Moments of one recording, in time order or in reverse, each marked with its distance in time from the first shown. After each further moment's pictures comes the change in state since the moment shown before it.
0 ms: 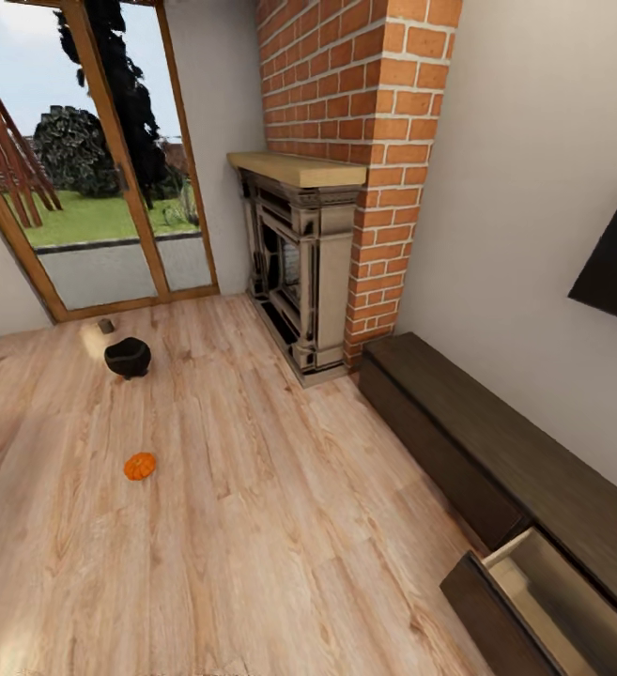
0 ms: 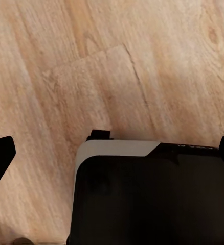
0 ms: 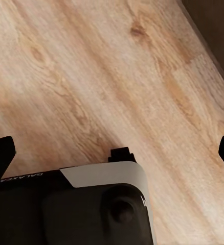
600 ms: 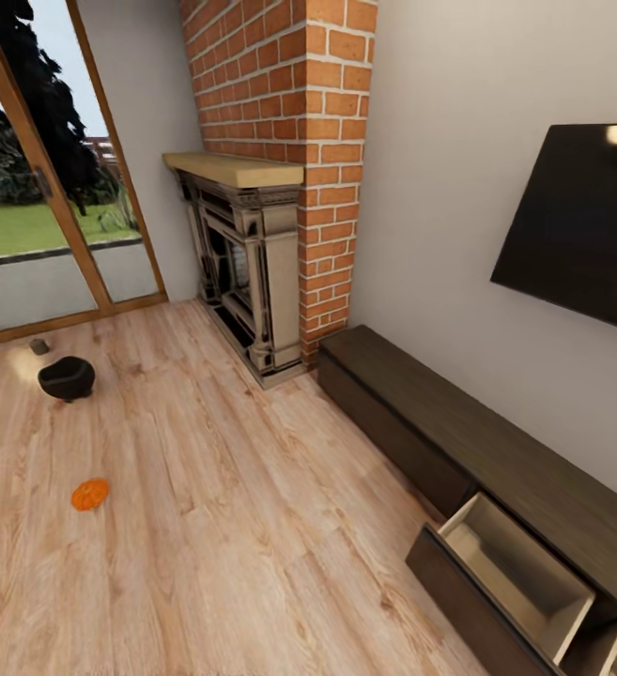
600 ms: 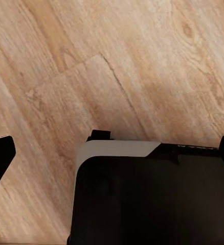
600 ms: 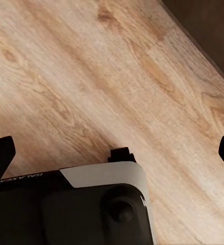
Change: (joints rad) left arm 0.000 0.000 0.000 -0.002 0.000 0.001 0.002; right arm 0.000 -0.001 -0.002 0.000 -0.001 0.000 0.000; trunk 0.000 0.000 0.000
